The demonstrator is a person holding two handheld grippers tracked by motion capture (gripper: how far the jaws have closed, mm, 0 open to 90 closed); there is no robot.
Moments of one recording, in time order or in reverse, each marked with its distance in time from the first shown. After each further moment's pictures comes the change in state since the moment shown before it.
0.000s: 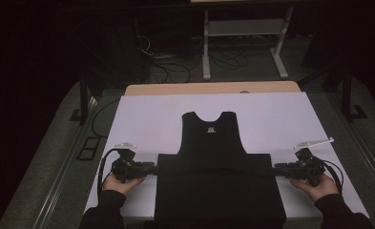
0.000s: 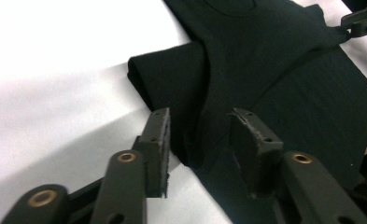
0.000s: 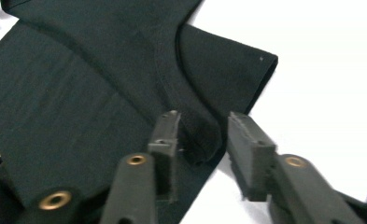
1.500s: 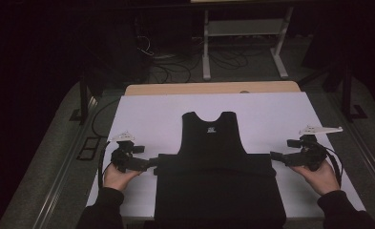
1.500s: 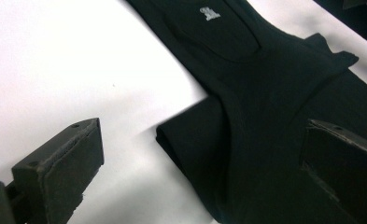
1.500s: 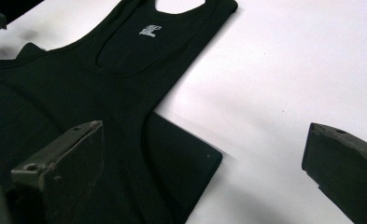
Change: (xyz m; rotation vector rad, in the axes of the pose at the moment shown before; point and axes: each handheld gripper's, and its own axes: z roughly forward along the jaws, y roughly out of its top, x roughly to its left) left arm 0.012 0.023 0.000 -0.111 0.020 0.113; right arm -0.011 0.032 -0.010 -0.197 -0.070 -0.062
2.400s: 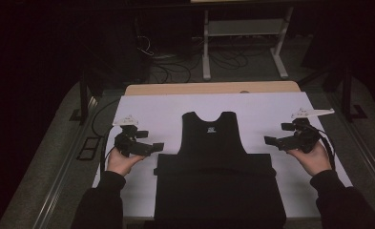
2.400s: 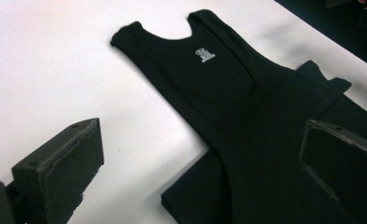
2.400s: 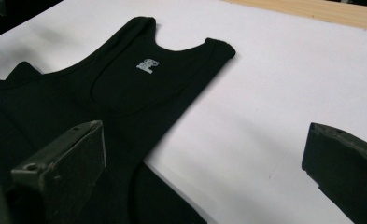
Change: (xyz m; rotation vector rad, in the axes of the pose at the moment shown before) left arm 0.001 0.047 0.006 -0.021 -0.008 0.059; right arm -0.001 0.048 0.012 -0.031 -0.011 -0.094
